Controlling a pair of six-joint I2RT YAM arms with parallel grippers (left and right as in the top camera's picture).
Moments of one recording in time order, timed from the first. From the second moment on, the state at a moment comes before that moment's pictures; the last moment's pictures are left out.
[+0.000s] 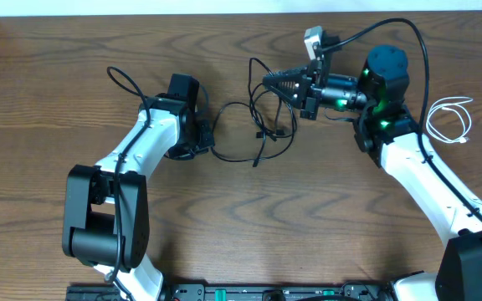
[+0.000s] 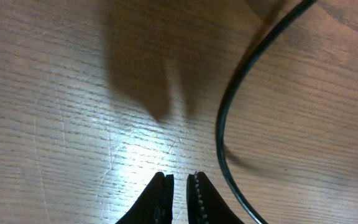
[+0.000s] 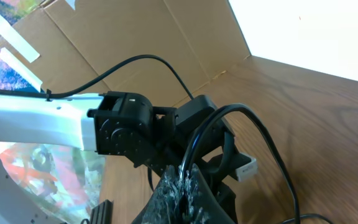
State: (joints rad) left arm -0.19 1.83 1.19 -0.78 0.12 -0.46; right arm 0.29 1.57 1.08 0.45 -1.06 0.49
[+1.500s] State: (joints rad) left arm -0.19 1.83 1.19 -0.68 0.26 -0.52; right arm 0.24 1.57 1.08 -0.02 -0.93 0.35
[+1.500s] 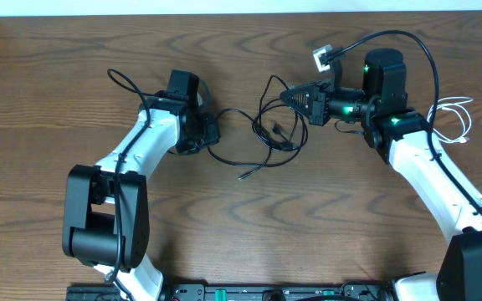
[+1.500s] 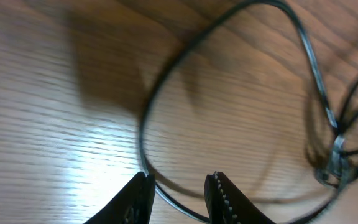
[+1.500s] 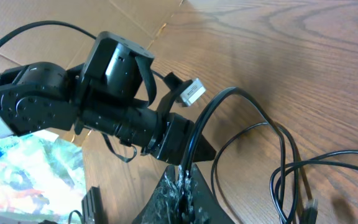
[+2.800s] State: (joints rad) left arm -0.24 1.83 1.19 -0.59 0.46 -0.54; right arm 0.42 1.57 1.08 0.23 -0.99 0.37
